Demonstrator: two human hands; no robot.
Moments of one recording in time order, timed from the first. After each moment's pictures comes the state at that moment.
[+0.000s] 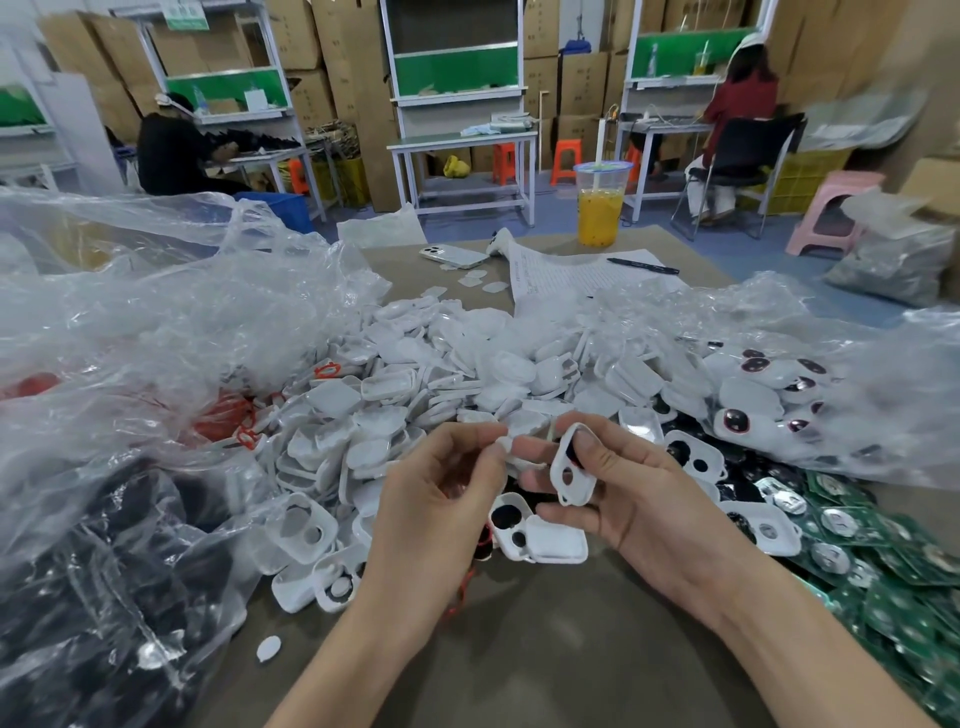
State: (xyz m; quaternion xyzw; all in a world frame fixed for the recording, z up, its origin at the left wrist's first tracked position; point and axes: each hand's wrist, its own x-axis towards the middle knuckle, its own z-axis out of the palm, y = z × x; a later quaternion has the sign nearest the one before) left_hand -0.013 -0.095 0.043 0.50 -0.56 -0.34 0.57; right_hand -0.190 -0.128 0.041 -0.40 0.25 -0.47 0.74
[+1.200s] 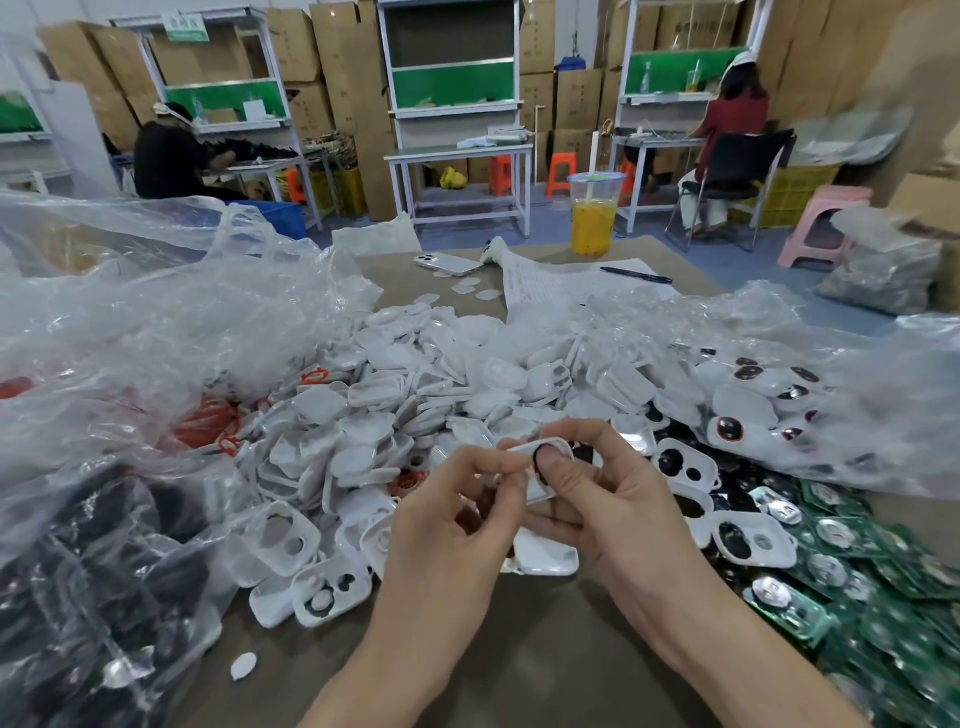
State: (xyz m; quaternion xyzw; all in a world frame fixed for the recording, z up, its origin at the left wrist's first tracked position) left_hand -0.028 -0.092 0.025 0.50 -0.59 -0.30 0.56; right_hand -0.170 -0.115 0.038 -0.44 0.31 -0.54 0.64
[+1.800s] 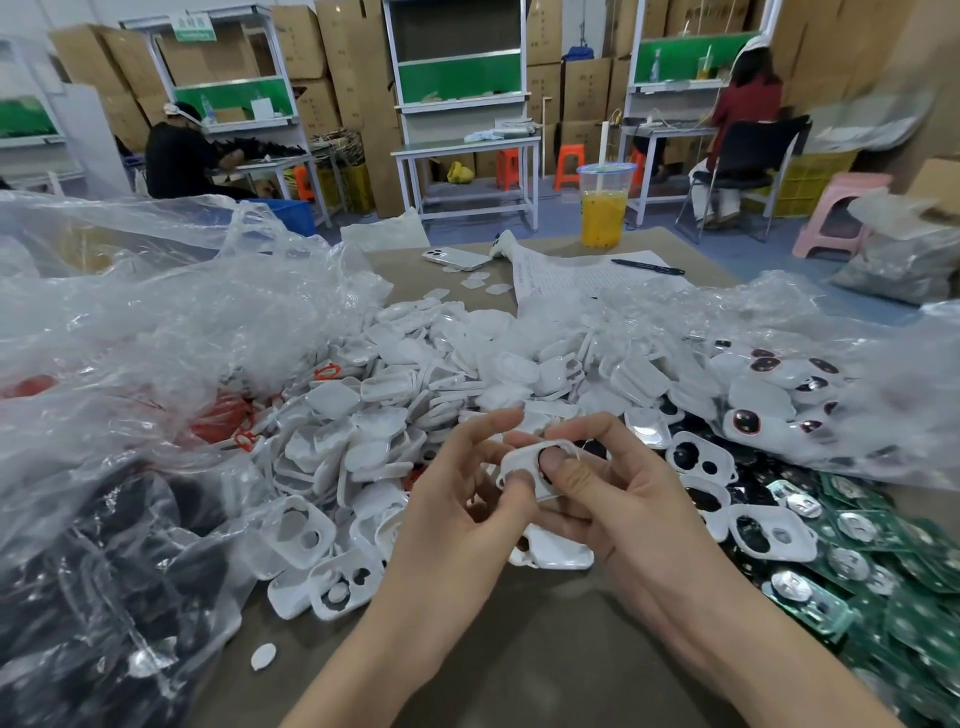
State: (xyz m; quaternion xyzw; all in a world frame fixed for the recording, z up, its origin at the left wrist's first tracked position) left_hand -0.017 -0.092 0.034 0.48 -0.59 -0.38 0.53; right_hand -0.168 -0.115 0.034 -0.46 0.27 -0.54 0.66
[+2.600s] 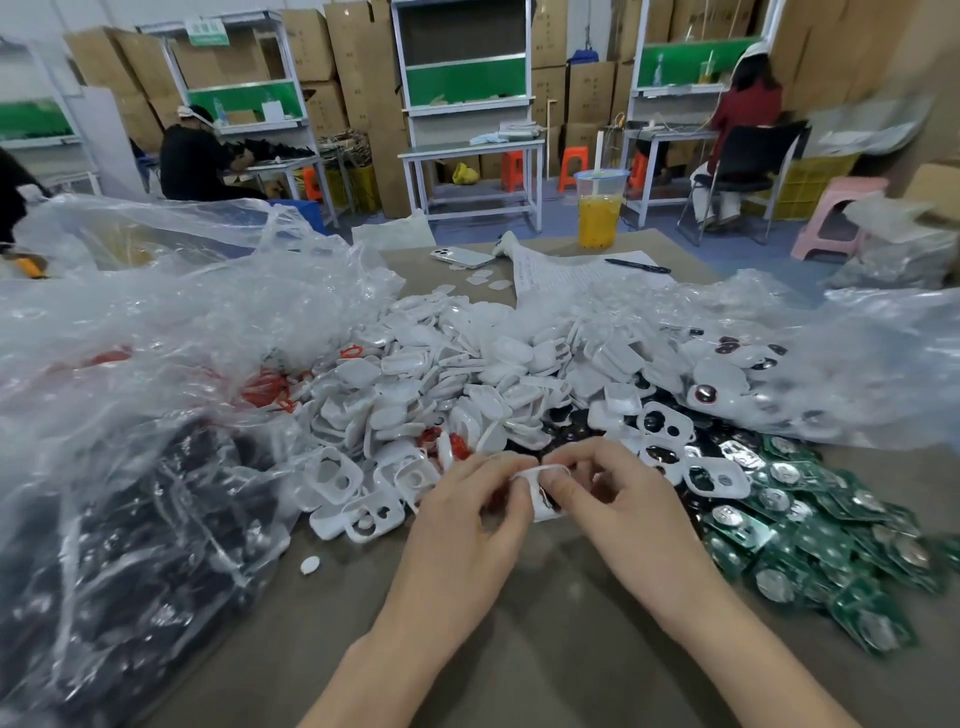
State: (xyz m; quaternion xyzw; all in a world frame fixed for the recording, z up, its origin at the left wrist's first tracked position) left_hand -0.024 -0.045 0.020 0.53 -0.70 -0.15 0.45; right_hand -0.191 -0.063 0.021 -0.64 0.48 -0.48 0.36
